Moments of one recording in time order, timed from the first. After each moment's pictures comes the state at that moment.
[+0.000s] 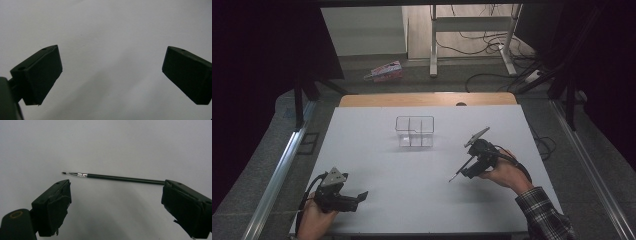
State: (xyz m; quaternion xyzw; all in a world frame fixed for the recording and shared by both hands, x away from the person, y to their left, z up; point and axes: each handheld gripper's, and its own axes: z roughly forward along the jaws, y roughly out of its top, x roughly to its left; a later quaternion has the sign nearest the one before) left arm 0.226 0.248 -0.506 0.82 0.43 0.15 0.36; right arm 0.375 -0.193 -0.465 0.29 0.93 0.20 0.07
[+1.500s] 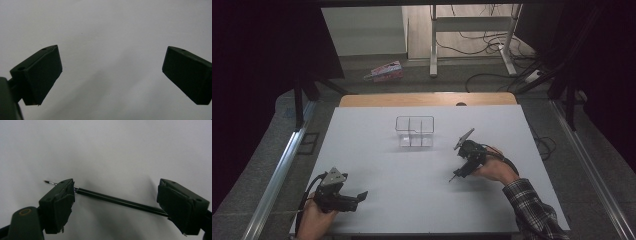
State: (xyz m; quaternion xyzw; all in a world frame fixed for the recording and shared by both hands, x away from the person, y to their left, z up) left arm 0.226 0.249 -0.507 0.81 0.44 0.14 0.36; right arm 0.402 -0.173 -0.502 0.22 0.96 0.18 0.05
